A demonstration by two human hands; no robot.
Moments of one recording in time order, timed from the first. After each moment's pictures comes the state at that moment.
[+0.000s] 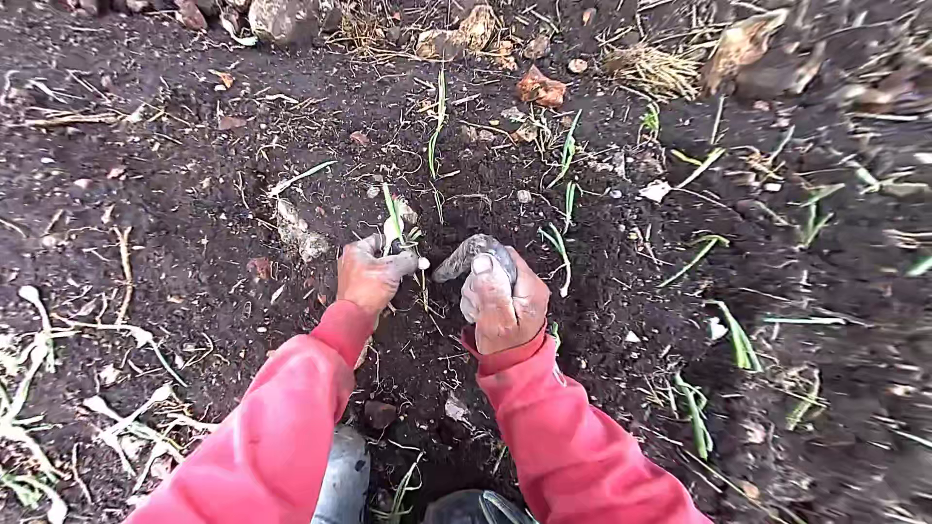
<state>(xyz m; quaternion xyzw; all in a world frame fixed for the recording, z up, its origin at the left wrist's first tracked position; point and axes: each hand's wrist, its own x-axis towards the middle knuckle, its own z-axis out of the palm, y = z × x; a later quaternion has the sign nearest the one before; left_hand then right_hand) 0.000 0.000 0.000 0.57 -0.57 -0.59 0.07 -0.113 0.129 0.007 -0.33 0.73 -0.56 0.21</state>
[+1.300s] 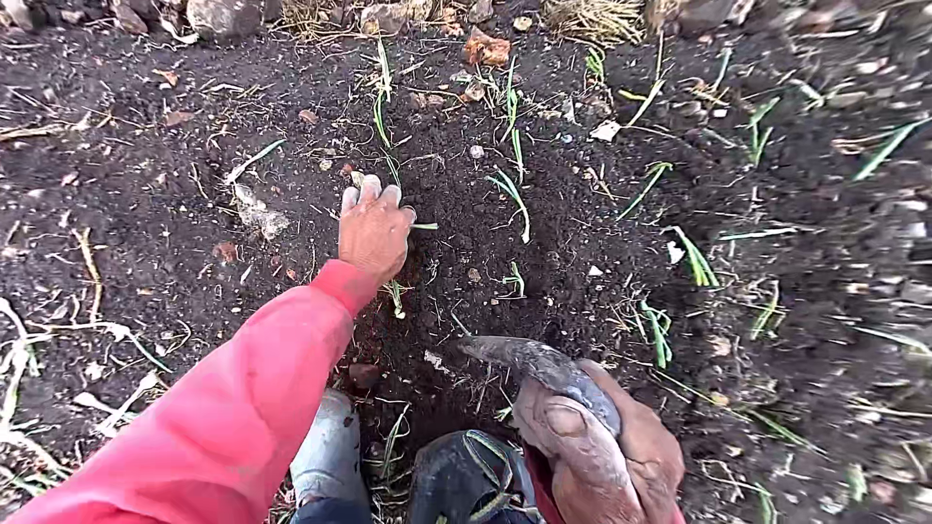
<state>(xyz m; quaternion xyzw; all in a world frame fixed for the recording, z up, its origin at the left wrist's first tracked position) -0.047 0.016 0.008 0.24 -0.96 -0.14 -0.06 -0.072 0.281 0.115 -0.33 0.77 -0.52 0.20</state>
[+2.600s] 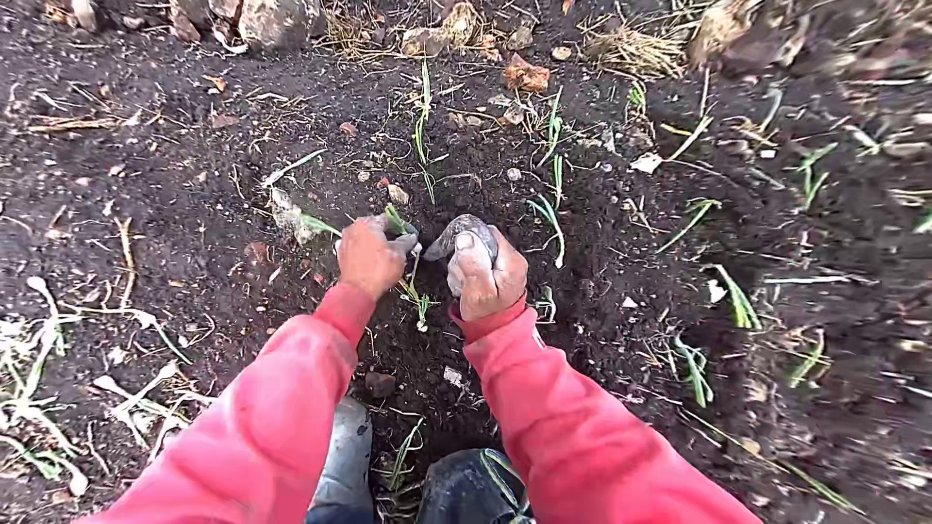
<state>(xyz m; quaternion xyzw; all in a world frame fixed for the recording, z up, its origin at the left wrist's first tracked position) -0.015 -0.008 0.021 0.51 -0.75 -0.42 -0.04 -0.113 0.124 -0.009 -0.34 0.74 -0.55 0.18</state>
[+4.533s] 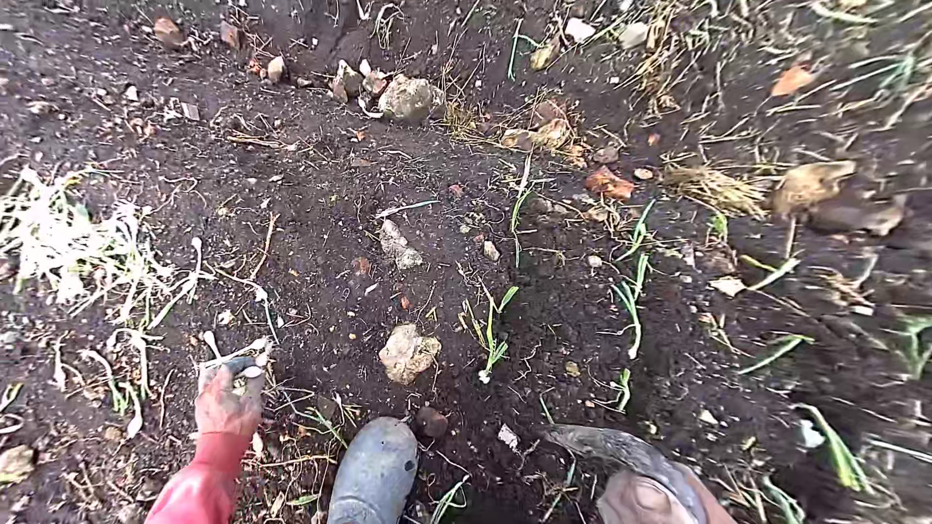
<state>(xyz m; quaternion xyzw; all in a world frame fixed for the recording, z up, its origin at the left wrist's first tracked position) 0.350 0.057 0.023 0.71 -0.68 -0.18 0.10 -0.058 0.280 0.102 -0.39 0.75 -0.46 0.25</state>
